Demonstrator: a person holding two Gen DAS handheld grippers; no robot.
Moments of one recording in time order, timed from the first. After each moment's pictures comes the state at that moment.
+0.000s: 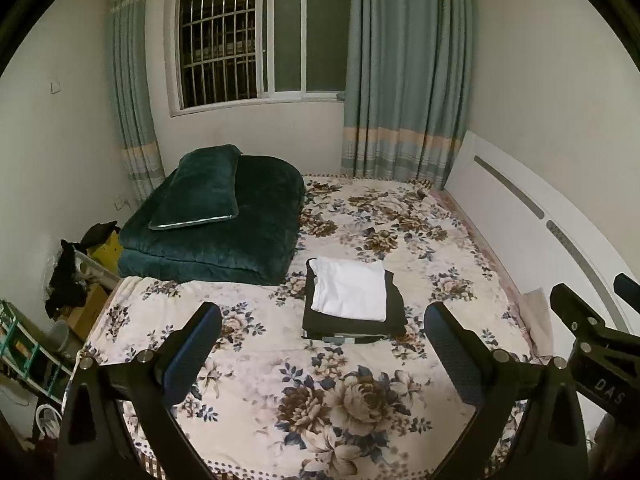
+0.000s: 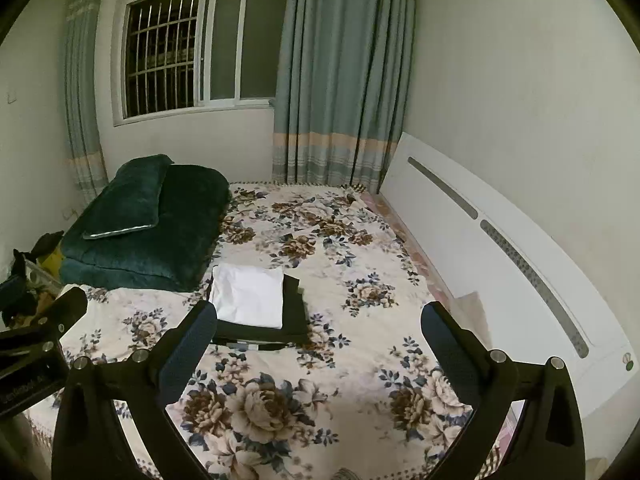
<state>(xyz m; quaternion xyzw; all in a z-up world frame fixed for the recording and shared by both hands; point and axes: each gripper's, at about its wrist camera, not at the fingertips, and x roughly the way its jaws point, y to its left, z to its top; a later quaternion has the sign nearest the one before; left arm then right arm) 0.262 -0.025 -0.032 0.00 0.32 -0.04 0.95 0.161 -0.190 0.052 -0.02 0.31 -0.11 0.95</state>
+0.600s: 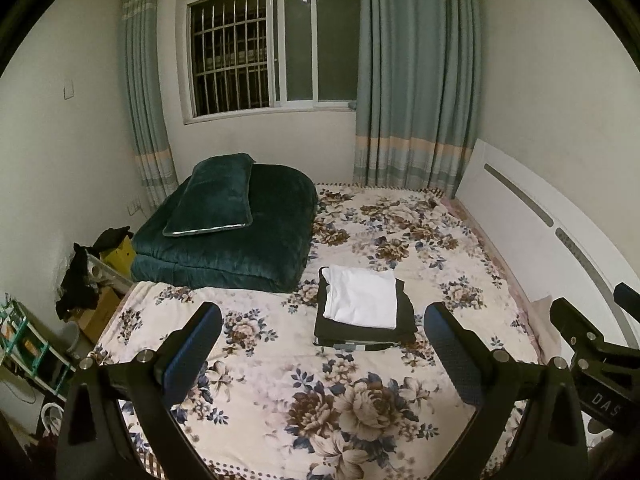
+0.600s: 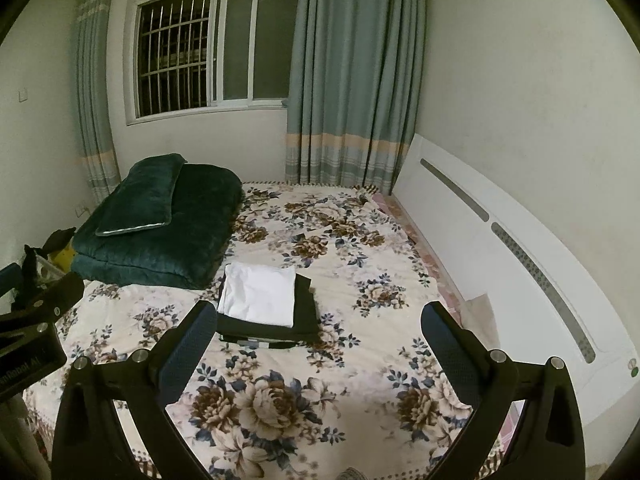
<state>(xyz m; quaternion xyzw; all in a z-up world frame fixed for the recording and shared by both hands) 0.250 -0.022 -0.021 0.00 0.30 -0.01 0.95 0.162 -0.193 0.053 -0.02 0.31 -0.09 0.95</state>
